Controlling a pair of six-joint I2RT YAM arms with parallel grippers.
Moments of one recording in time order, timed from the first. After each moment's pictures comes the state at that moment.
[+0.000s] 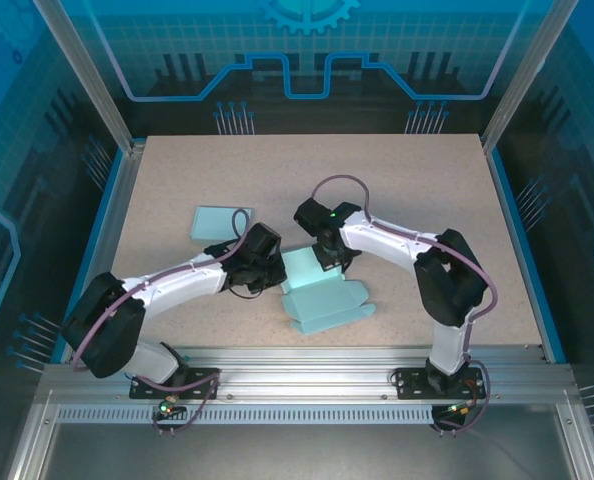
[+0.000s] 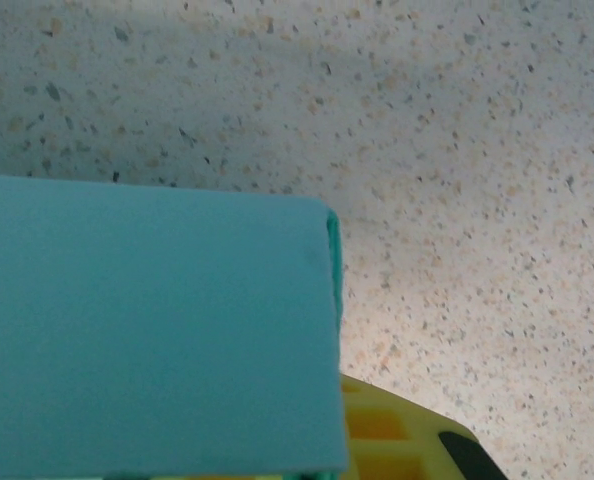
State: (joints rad) left arm -0.65 1.45 0.84 -0.44 0.08 -1.04; right arm 0.74 1.88 1.41 -0.99 0.30 0.40
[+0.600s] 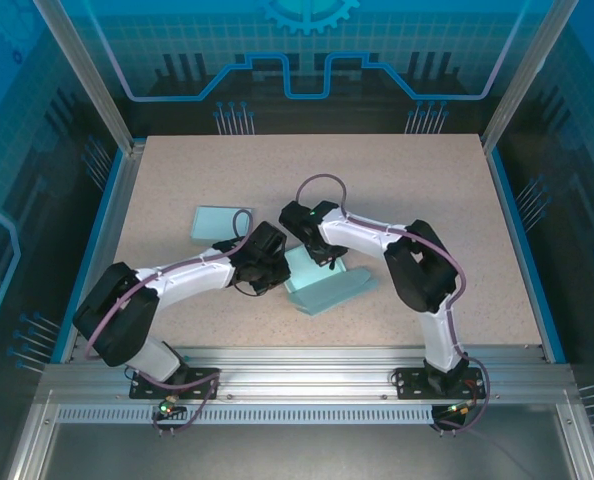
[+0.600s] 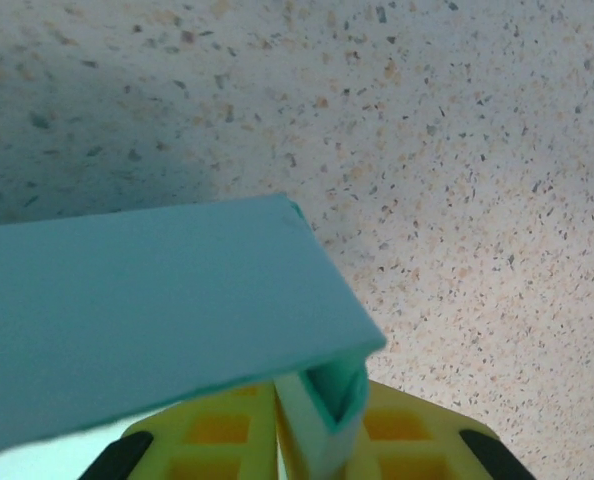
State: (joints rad) left arm -0.65 1.53 0.87 -0.42 0.09 -1.16; right arm 0.77 2.07 1.54 -1.03 0.49 0.38
